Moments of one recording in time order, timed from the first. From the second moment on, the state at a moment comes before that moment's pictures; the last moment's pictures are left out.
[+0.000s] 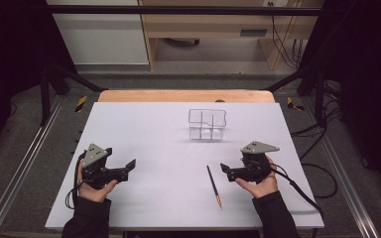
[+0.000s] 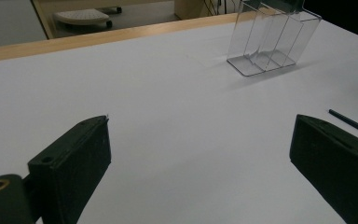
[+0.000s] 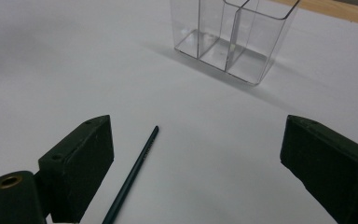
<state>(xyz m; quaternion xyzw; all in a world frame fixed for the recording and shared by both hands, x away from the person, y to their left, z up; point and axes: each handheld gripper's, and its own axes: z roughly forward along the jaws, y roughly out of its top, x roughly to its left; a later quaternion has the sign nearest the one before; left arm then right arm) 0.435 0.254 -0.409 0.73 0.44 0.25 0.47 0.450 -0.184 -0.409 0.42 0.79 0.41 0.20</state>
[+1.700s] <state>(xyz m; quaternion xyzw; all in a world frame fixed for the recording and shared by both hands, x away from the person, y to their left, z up) 0.437 0.248 -0.412 0.74 0.44 0.24 0.46 0.451 -0.132 -0.465 0.39 0.86 0.31 0.12</state>
